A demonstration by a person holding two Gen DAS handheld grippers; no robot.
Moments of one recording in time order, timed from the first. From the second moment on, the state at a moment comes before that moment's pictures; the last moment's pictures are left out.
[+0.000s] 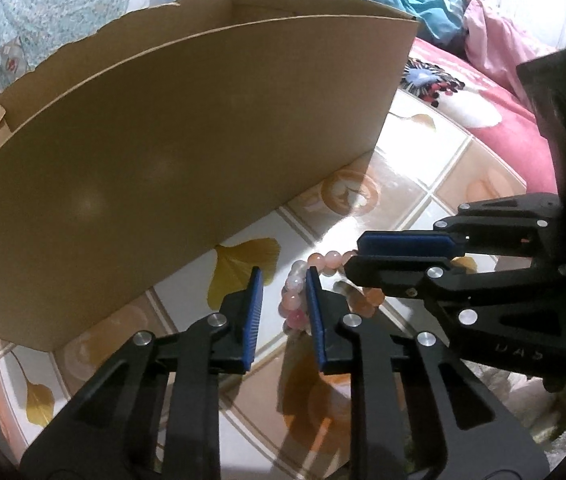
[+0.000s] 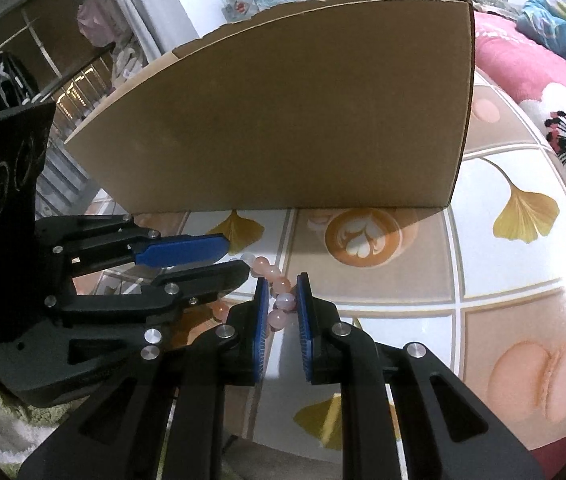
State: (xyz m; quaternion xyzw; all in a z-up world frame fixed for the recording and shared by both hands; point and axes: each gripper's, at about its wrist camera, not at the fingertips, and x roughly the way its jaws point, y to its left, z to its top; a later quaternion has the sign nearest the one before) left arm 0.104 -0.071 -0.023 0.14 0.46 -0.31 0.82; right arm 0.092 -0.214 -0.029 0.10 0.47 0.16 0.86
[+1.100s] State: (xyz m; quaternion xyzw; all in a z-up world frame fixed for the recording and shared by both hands) left arm 0.091 -0.053 -0.004 0.11 0.42 -0.33 0.84; right arm 0.085 -0.226 -0.021 0.14 0.46 0.14 0.87
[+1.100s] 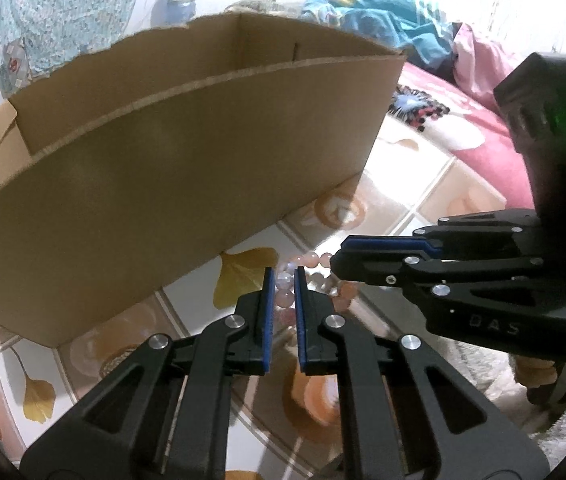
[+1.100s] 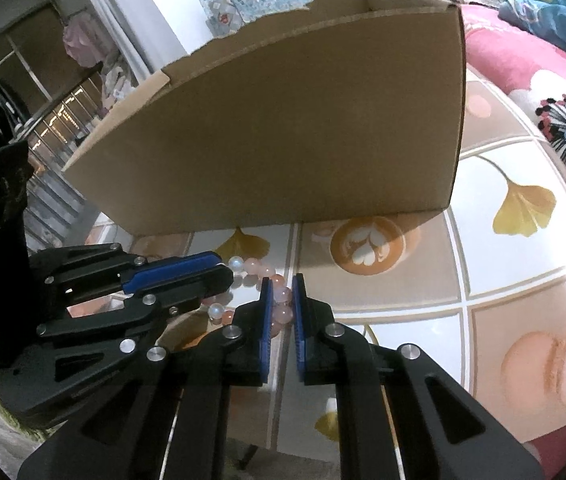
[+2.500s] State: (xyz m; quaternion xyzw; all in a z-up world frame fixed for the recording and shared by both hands) left arm 0.245 -0.051 0.134 0.04 0.44 -0.37 0.81; right arm 0.271 -0.226 0.100 0.11 0.49 0.29 0.81
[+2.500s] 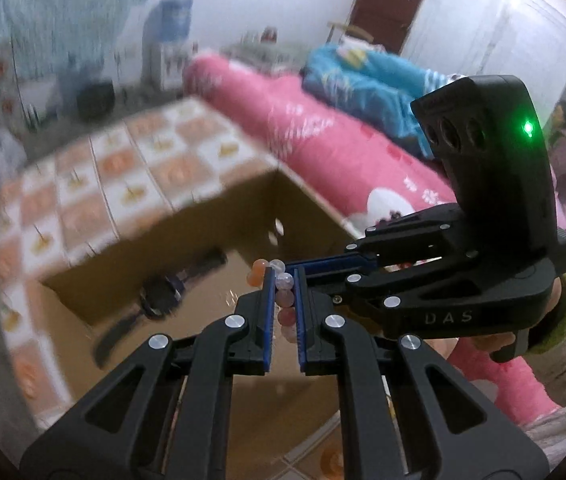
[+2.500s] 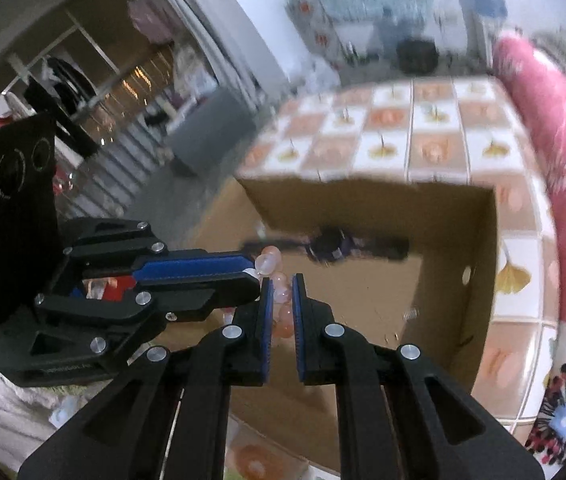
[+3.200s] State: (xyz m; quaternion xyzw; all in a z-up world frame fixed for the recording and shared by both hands) left arm 0.267 -0.073 0.050 -0.03 0.59 -0.42 0.69; right arm 0.275 -0.227 0.052 -0.03 0.62 0.29 0.73
